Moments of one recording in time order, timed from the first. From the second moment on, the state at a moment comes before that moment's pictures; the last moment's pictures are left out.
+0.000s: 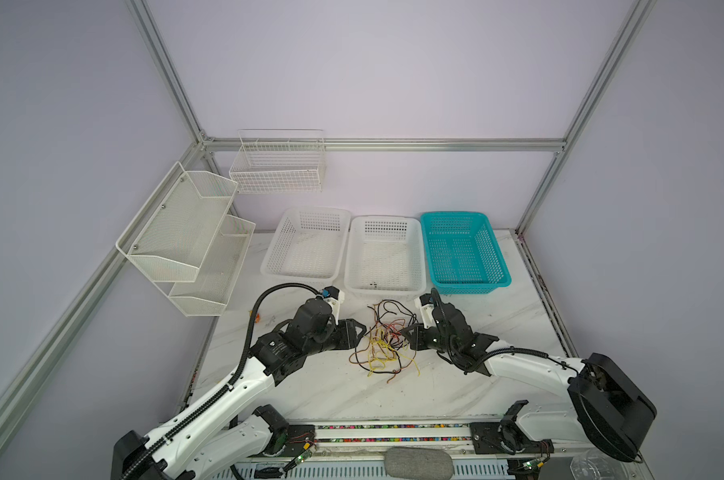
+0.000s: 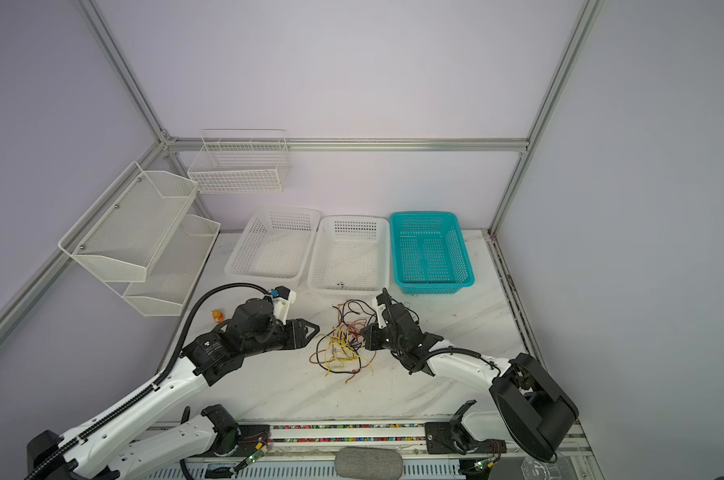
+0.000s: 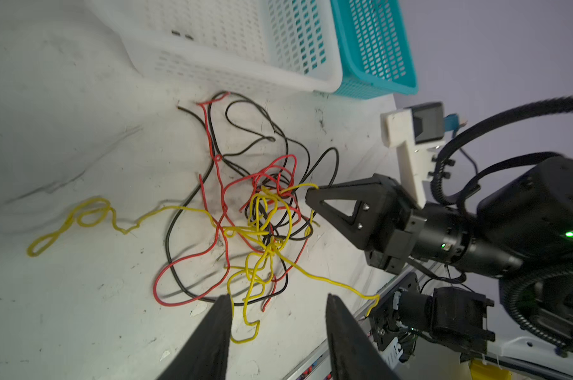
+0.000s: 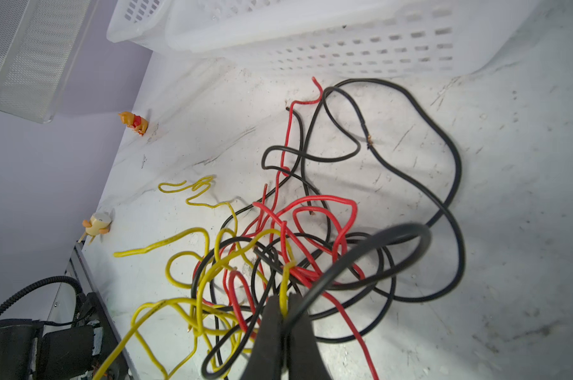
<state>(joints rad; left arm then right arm) -0.67 0.95 0.76 -0.49 0.19 -0.70 0.72 1.32 0.55 0.14 -0.21 0.64</state>
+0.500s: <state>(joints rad) -0.73 1.20 0.71 -0.39 0.32 -0.64 0.72 1.30 0.55 0.16 -0.23 0.62</state>
